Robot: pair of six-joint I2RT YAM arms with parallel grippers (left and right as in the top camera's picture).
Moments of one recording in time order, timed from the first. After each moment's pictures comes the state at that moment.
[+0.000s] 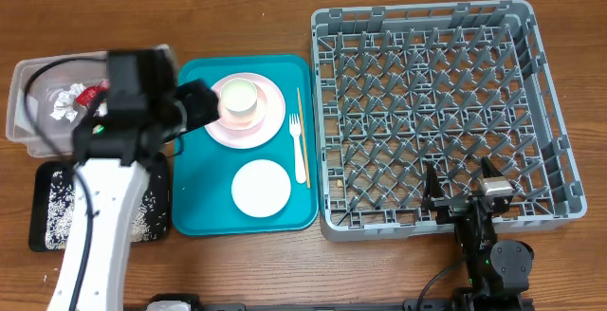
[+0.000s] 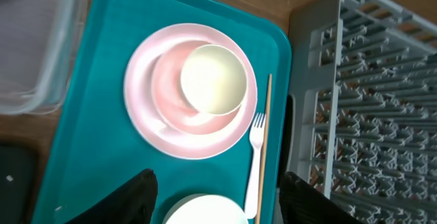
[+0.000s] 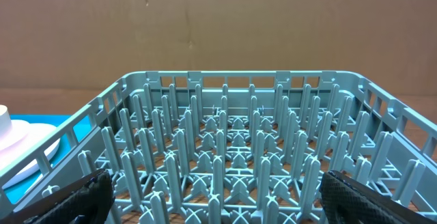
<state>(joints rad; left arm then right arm) -0.04 1.35 1.30 -0.87 0.18 -0.44 0.04 0.01 0.02 -0.03 -0.07 0.02</state>
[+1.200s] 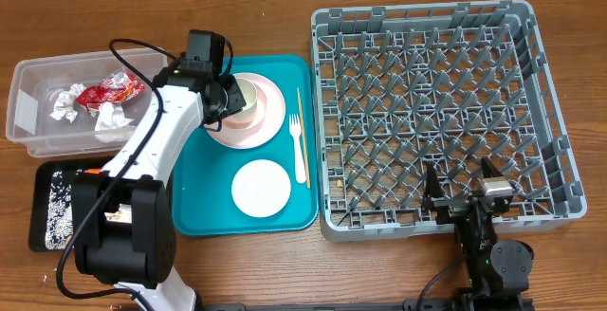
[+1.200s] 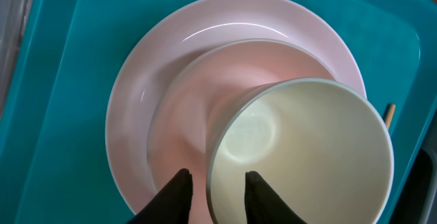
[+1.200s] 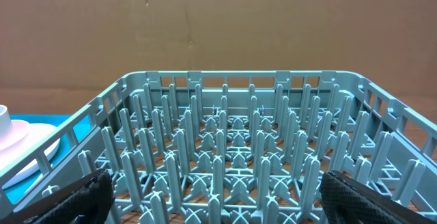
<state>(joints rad) -0.14 1.83 1.36 -0.71 -0.01 -0.55 0.04 0.01 0.02 -0.03 -0.07 0.02</state>
